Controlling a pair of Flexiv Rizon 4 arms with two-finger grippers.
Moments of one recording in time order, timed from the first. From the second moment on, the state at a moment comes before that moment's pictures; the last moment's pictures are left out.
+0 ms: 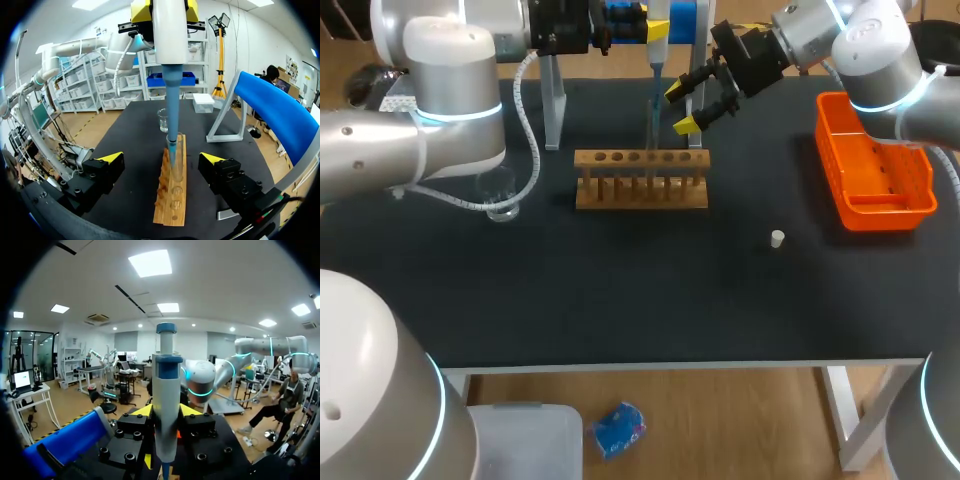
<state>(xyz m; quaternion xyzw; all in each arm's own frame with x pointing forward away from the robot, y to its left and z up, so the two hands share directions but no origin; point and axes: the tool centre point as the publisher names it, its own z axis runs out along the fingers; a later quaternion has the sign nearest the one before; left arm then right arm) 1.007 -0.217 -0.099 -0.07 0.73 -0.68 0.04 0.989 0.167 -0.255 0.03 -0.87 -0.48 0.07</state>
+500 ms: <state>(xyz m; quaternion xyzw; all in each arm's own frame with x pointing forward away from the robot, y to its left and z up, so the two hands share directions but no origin) 1.007 -0.218 -0.099 -0.07 0.73 -0.68 0.04 0.989 0.140 -0.232 0.04 -0.88 -0.47 0.05</state>
